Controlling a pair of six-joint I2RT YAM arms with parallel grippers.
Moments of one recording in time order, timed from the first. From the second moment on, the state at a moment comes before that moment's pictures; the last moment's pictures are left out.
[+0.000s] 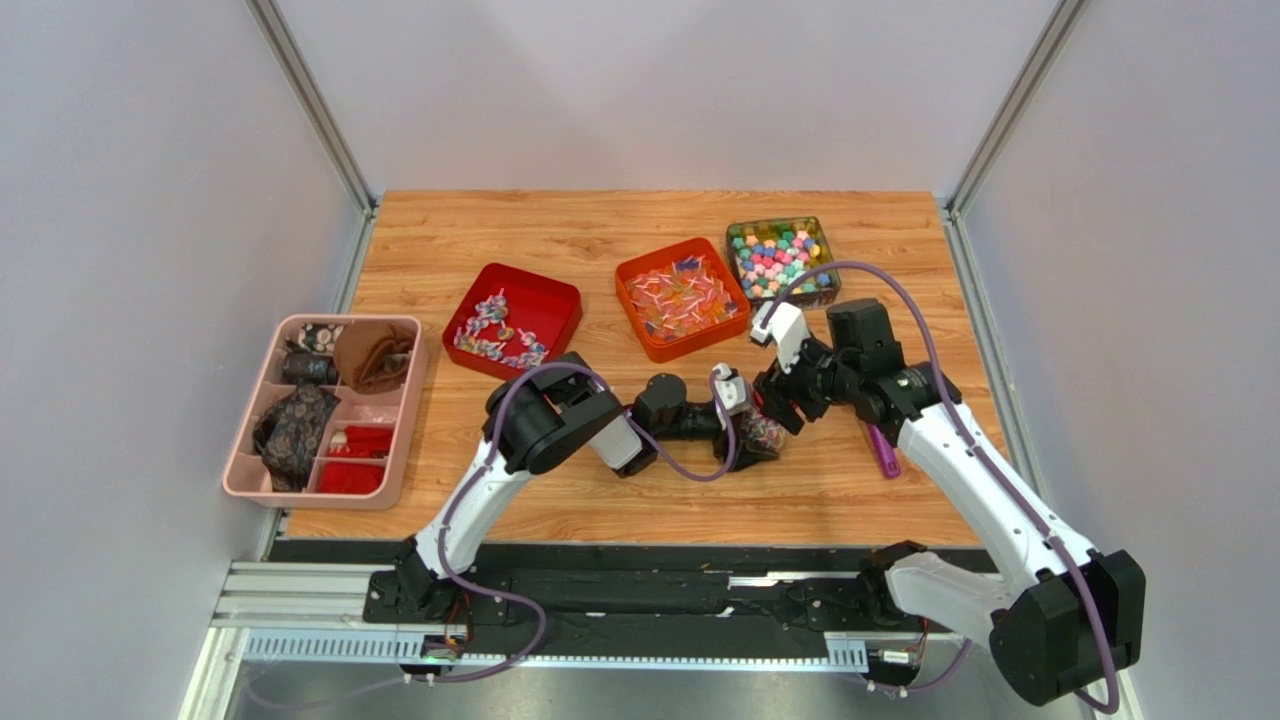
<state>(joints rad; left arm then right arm) -0.92 2.36 1.04 1.26 0.61 -0.03 0.36 1.08 0.88 -0.62 -0.35 -0.49</state>
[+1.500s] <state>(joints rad) -0.92 2.36 1.04 1.26 0.60 -0.03 0.36 1.09 0.88 -0.61 -0.34 -0.50</state>
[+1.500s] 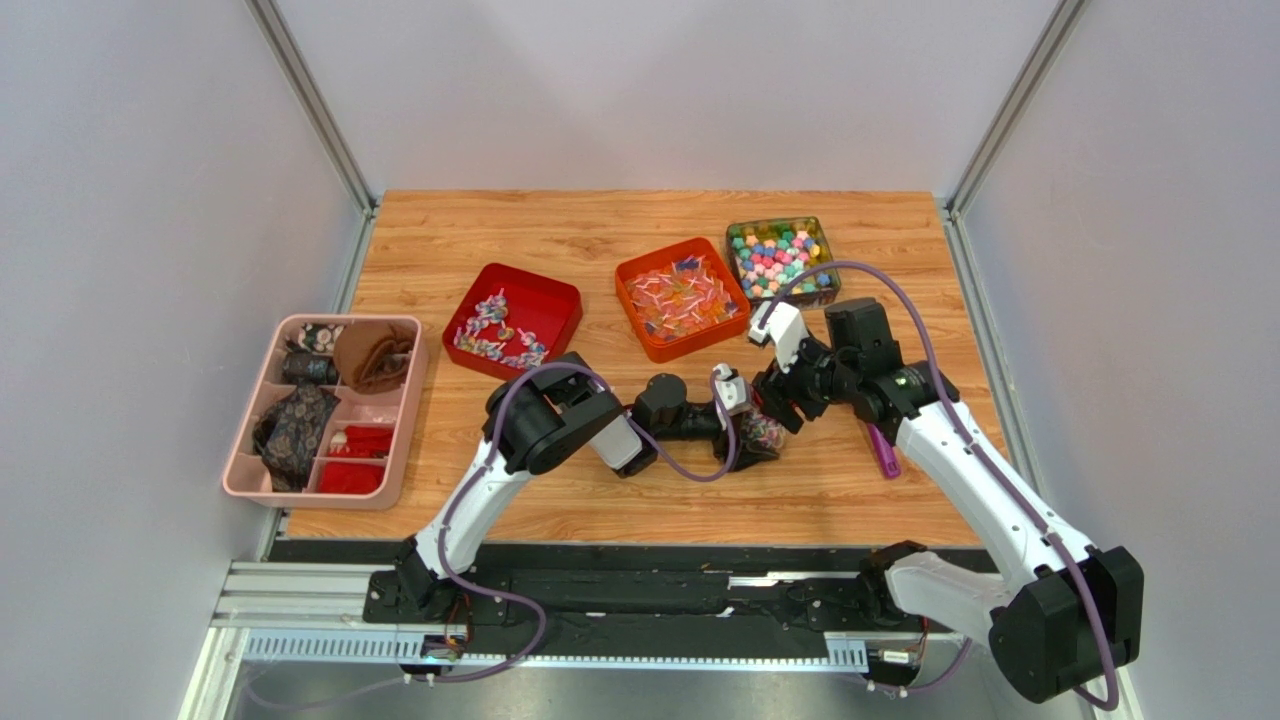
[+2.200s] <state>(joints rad) -0.92 2.36 1.04 1.26 0.60 -0.02 0.36 1.13 0.89 -0.61 -0.34 -0.51</state>
